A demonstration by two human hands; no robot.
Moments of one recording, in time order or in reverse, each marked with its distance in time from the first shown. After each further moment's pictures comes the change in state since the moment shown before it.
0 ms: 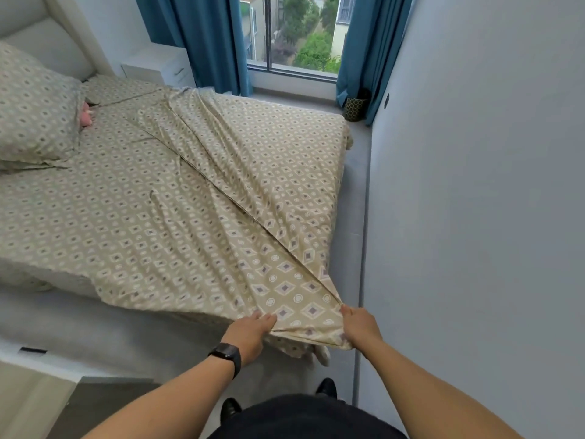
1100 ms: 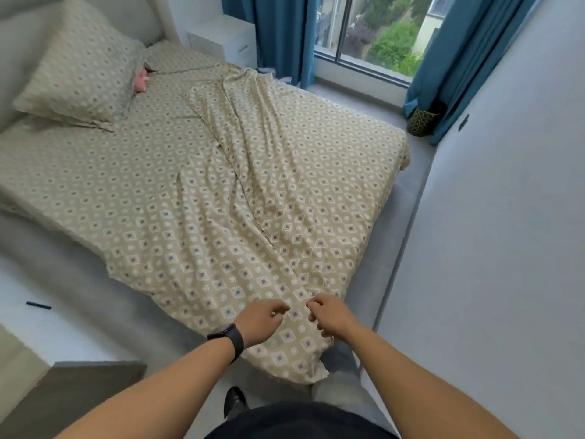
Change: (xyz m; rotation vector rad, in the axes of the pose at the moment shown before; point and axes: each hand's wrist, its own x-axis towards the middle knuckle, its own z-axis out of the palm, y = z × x) left_hand 0.143 -0.004 -0.094 -0.705 0.132 -0.232; right_hand 0.152 -0.156 -0.027 -0.147 -0.433 -0.252
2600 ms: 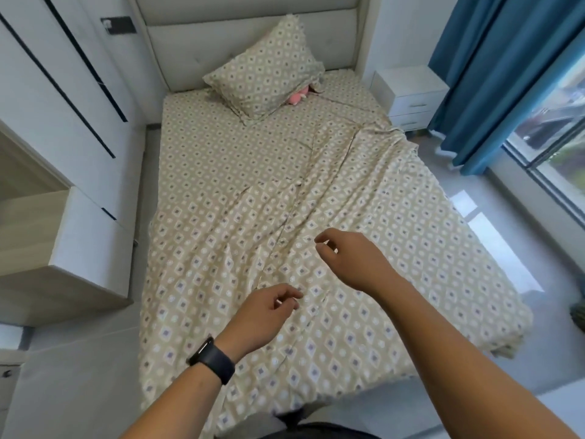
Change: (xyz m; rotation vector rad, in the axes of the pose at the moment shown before) left_hand 0.247 0.295 -0.174 -0.796 0.791 -0.377; right_hand 0.223 -0.356 -0.378 -0.874 -0.223 -0.986
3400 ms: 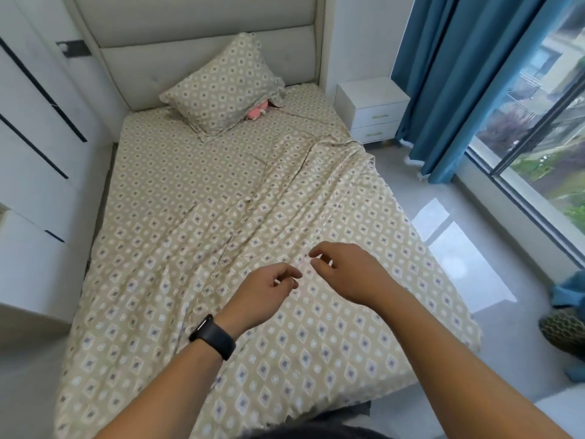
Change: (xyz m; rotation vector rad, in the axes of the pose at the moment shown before) left_hand 0.113 0.152 0.179 0.088 0.019 0.082; right_hand -0.015 0.215 -0.122 -0.029 -0.031 -0.060
